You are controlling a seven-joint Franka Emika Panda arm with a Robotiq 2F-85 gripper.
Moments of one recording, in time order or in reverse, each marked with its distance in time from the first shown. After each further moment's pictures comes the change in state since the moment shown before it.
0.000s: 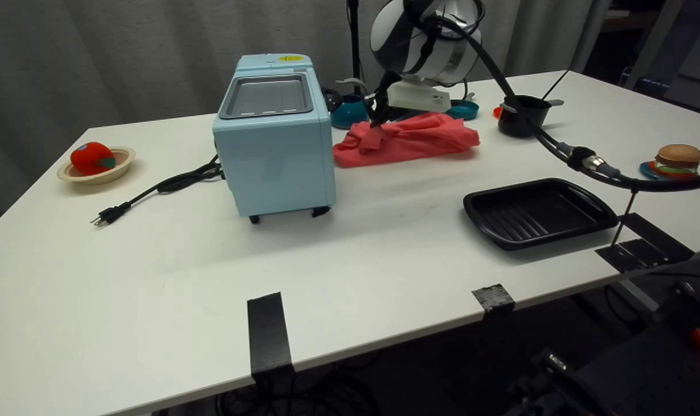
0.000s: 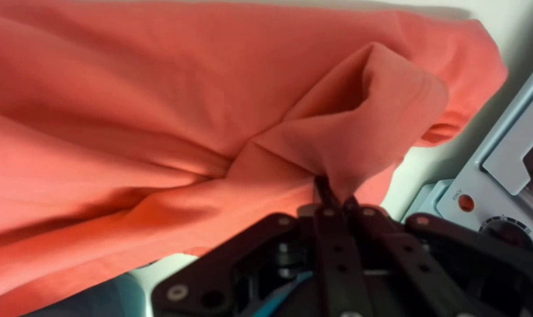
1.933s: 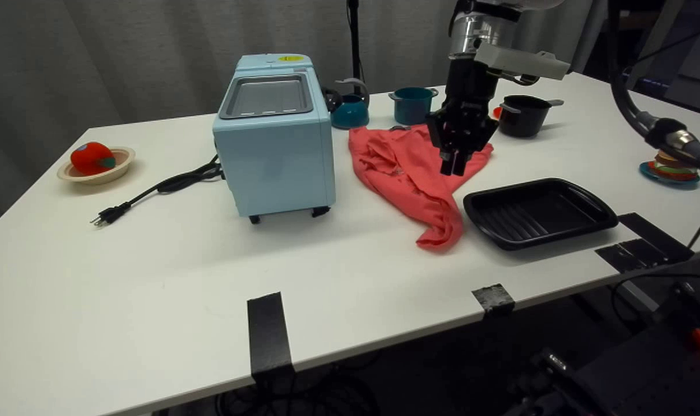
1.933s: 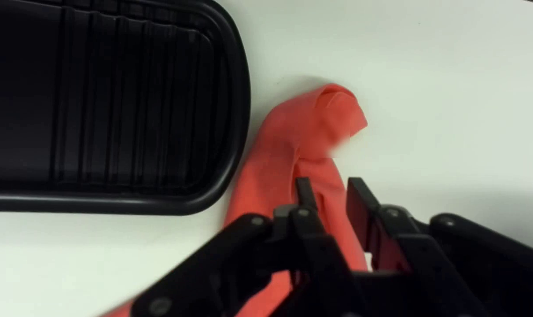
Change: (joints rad) arm 0.011 -0.525 -0.093 -0.528 0.050 -0.731 -0.061
